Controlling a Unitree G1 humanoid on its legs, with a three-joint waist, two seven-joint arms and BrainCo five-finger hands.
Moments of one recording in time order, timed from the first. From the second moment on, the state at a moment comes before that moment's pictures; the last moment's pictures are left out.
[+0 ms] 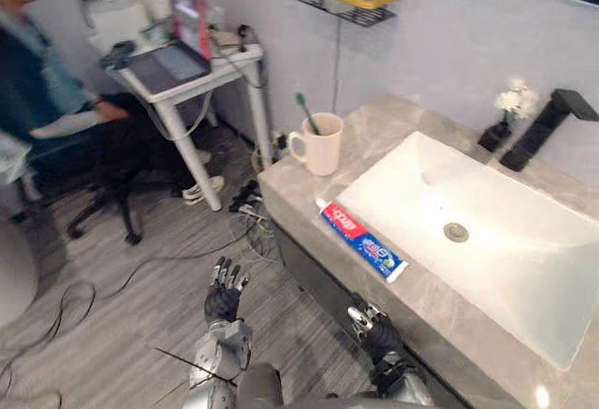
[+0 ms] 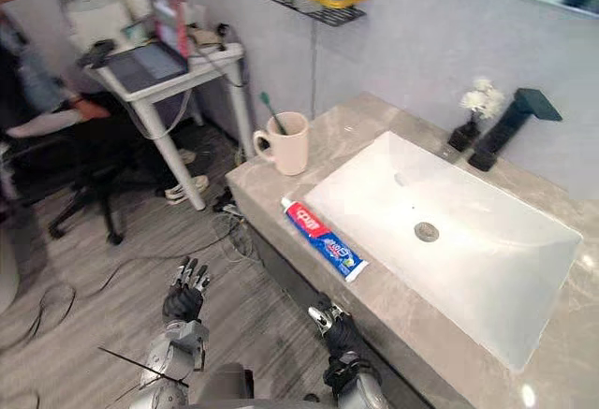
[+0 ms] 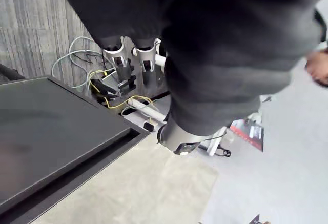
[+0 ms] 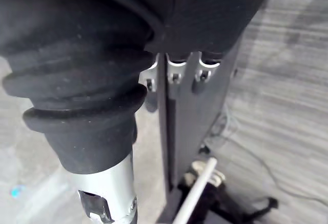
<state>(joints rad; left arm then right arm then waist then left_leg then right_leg) 0.30 0.01 0.03 0.20 -0.56 -0.17 0.07 0.42 0.05 0.16 0.19 0.62 -0.03 0.02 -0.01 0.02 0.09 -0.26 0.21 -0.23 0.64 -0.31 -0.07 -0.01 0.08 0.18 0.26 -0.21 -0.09</state>
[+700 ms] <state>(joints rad) 0.26 0.04 0.01 0.15 -0.57 -0.24 0.07 0.29 0.07 -0.14 0.24 0.63 -0.13 -0.03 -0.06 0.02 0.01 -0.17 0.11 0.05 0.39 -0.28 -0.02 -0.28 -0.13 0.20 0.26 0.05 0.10</state>
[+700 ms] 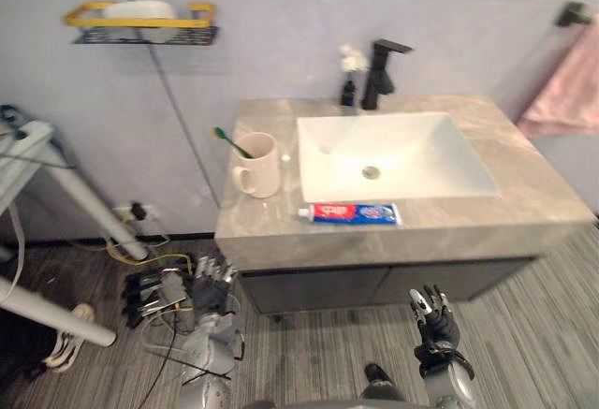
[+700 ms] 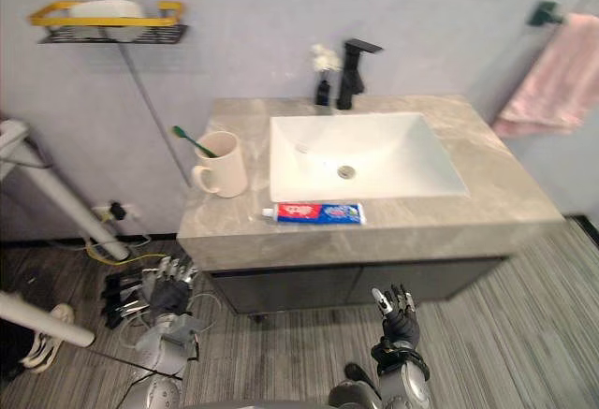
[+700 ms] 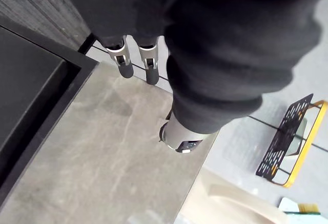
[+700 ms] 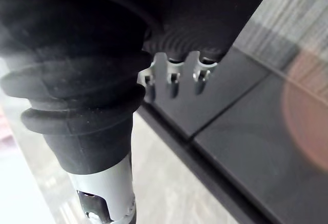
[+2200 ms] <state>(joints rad) 0.26 0.05 0.04 0.25 -0.48 -0.16 0.07 0.22 -0.04 -0.52 0.35 0.50 -0.11 -0.08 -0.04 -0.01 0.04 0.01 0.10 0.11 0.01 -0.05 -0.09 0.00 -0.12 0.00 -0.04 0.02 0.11</state>
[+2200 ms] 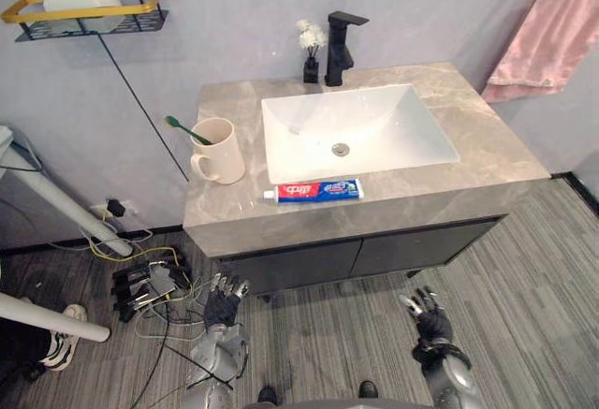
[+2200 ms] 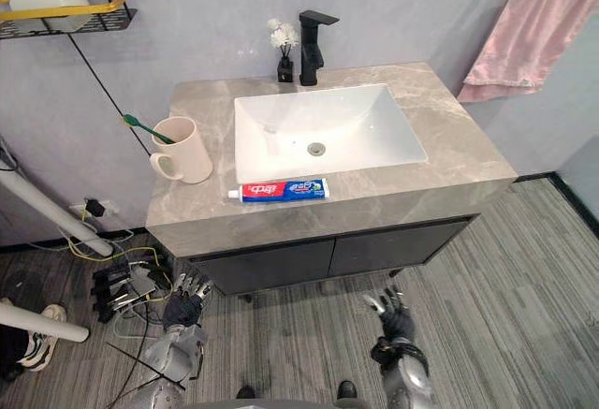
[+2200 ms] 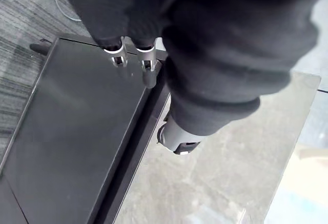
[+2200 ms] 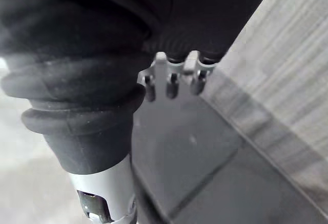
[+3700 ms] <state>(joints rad) 0.31 0.08 -0.16 0.23 -0.50 -0.14 -0.06 -0.47 -0.69 0.10 0.27 0.18 -0.16 0.03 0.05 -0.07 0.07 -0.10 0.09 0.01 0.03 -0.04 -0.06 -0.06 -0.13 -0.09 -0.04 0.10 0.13</state>
